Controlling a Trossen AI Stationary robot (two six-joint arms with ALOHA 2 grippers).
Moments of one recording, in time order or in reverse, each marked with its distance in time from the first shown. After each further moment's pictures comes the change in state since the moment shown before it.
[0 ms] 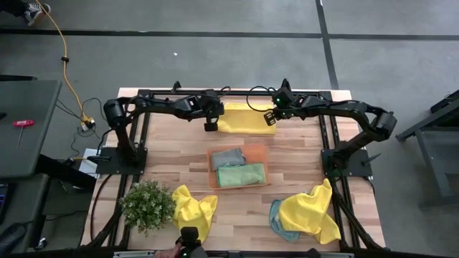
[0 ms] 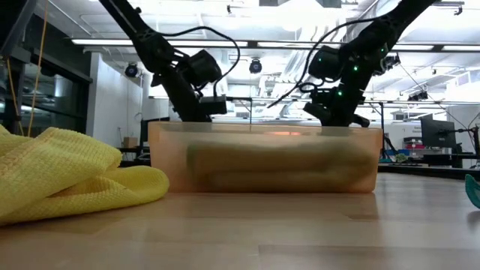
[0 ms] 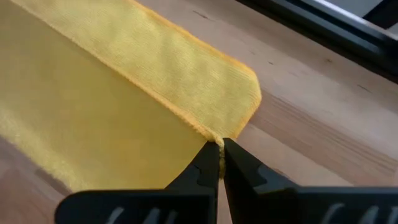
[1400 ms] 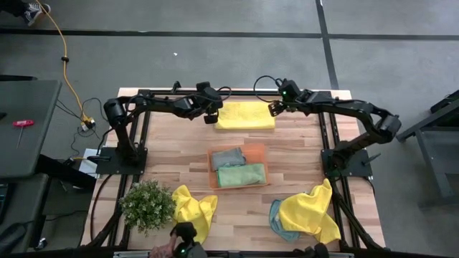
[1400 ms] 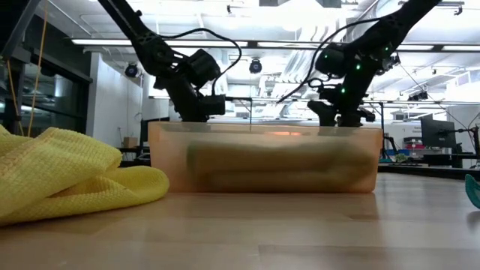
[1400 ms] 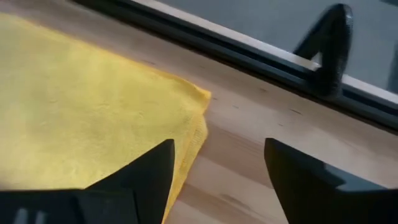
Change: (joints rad) left arm 0.019 0.001 -0.001 0.095 -0.215 0.032; right arm -0.082 -0.053 -0.002 0.034 0.060 0.000
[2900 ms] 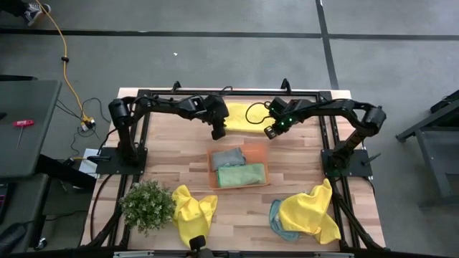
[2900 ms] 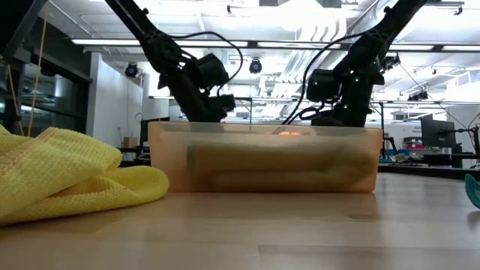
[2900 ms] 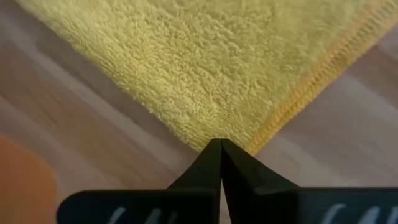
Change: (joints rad) left arm -0.047 0.050 0.068 -0.186 0.591 -0.437; right arm 0.127 0.178 0.000 -0.198 -0.328 0.048
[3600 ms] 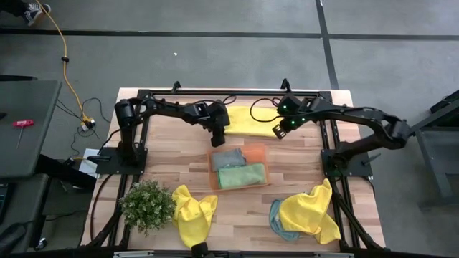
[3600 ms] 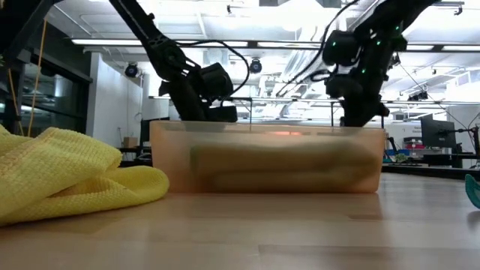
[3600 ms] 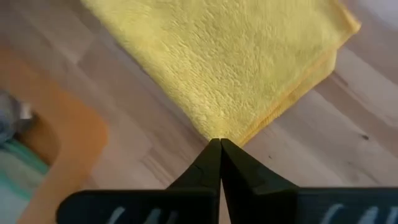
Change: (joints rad) left arm -0.054 0.059 0.001 -0.047 0.020 -0.008; right arm 0.045 -0.310 0.001 -0.172 0.050 -0.064
